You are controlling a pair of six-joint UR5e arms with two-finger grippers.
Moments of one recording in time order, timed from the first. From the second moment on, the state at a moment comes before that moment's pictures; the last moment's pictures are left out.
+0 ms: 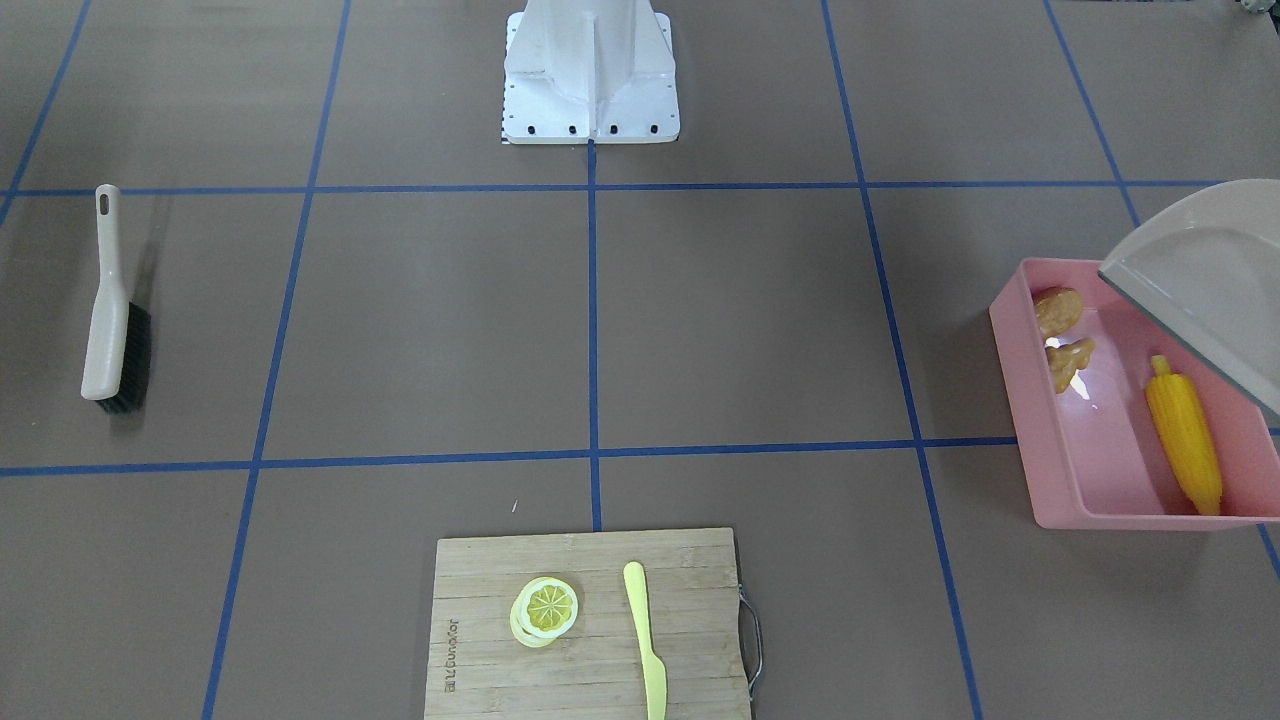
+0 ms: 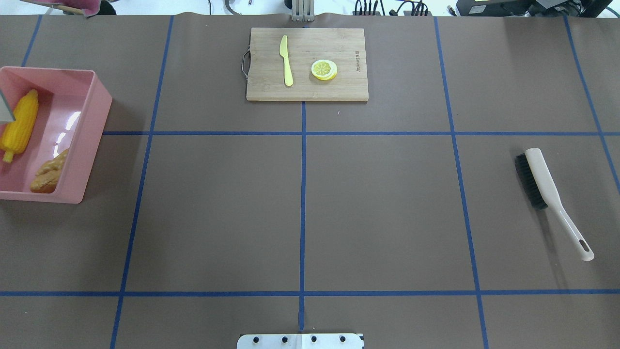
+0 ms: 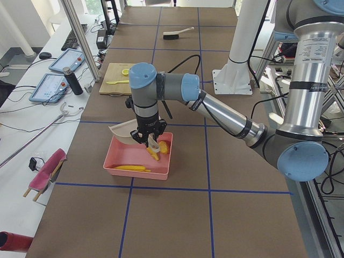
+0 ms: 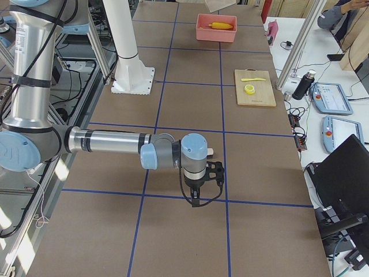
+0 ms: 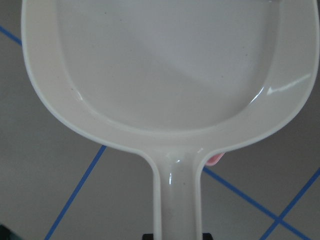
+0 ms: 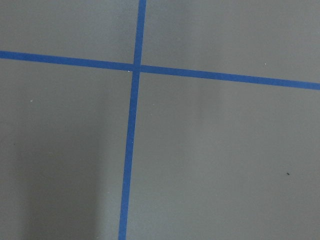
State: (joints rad) left arm -1.56 -1.66 -2.00 -1.09 -2.31 1.00; right arm 1.52 -1.75 1.72 -1.43 2.23 0.03
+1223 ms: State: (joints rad) left arm -0.97 -1.89 -1.83 -1.51 -2.35 0.90; right arm 1.52 -1.75 1.69 -1.43 2.23 0.04
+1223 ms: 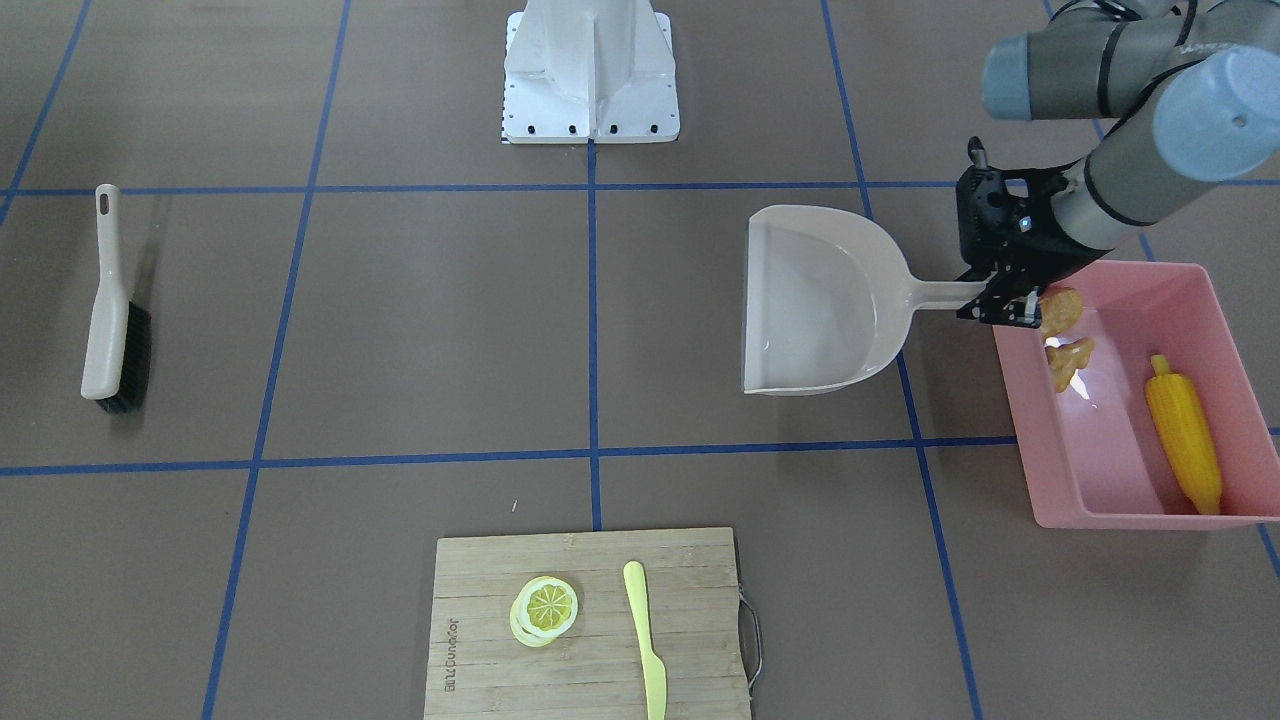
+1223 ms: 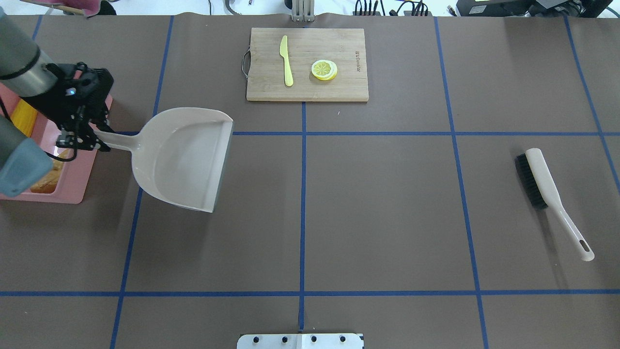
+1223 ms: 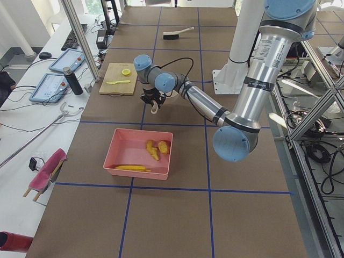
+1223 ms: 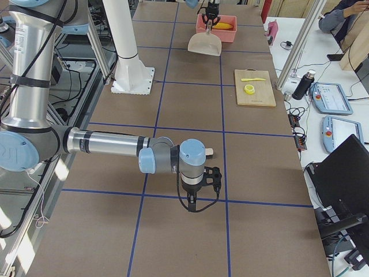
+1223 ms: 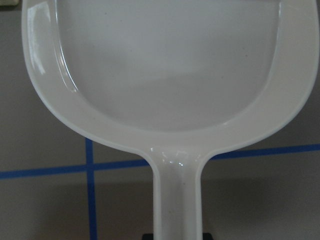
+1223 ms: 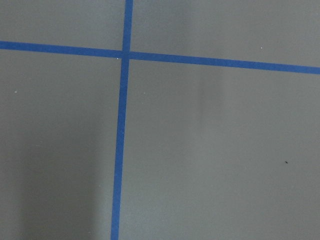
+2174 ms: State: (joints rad) left arm -0.82 -1.92 -1.77 -1.68 -2.27 0.66; right arm 1.52 -1.75 1.65 -1.43 2.23 0.04
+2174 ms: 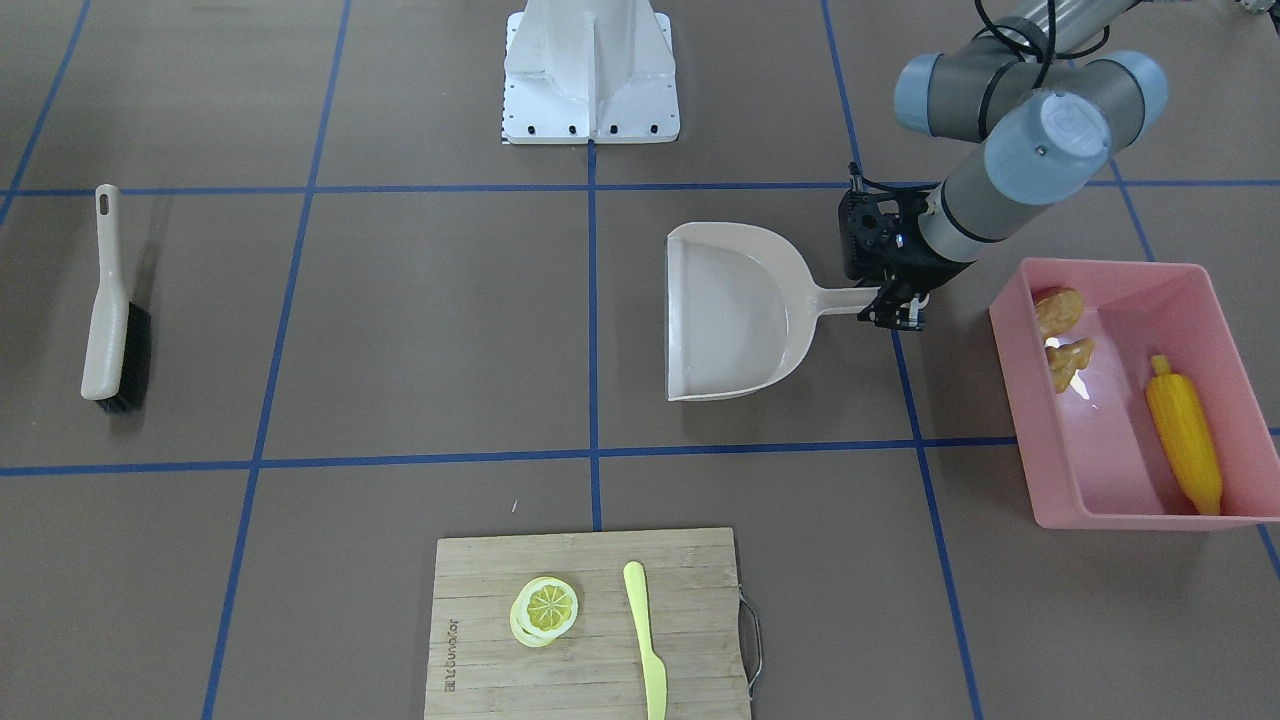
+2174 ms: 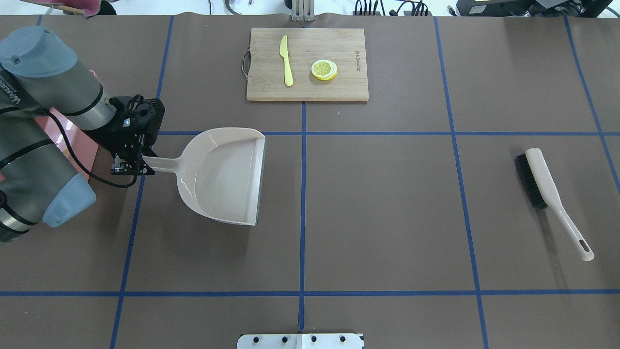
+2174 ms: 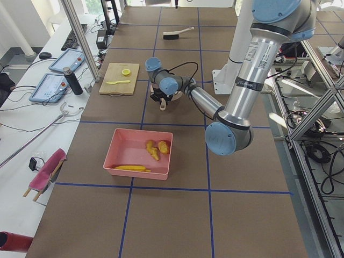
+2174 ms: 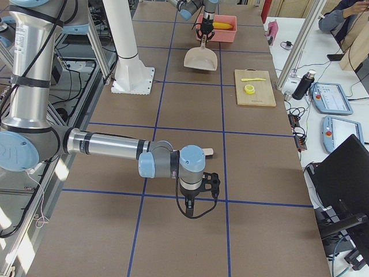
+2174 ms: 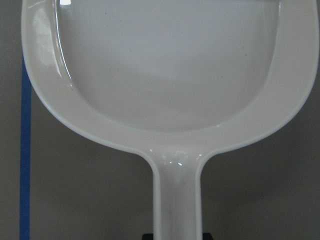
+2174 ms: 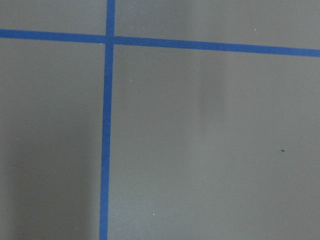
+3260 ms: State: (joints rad) left arm -0.78 -1.93 -1.72 -1.79 -2.22 0.58; right arm 1.52 -1.75 1.65 -1.43 2.23 0.04
